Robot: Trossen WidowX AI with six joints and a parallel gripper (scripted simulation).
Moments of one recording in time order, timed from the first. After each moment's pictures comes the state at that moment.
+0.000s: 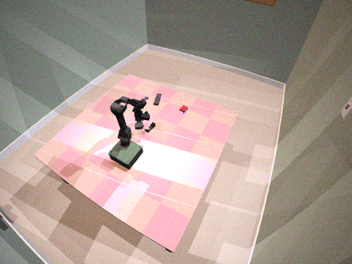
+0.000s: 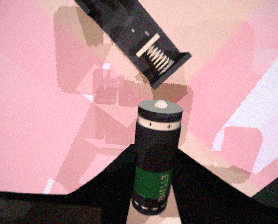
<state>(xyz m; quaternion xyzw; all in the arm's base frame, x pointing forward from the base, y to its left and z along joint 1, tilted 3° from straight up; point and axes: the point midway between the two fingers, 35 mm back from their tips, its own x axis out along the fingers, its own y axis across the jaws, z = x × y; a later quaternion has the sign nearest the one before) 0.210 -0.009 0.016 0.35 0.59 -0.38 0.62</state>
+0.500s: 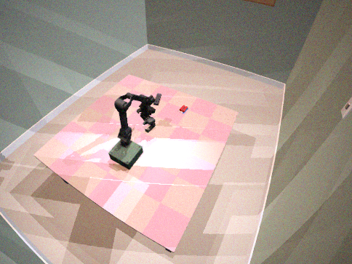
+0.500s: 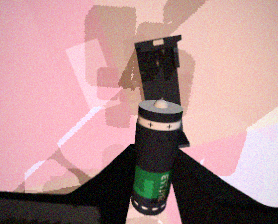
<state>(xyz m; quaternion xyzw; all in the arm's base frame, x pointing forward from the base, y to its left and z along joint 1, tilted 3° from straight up) 0.254 -0.048 0.035 0.16 0.67 -0.19 0.70</state>
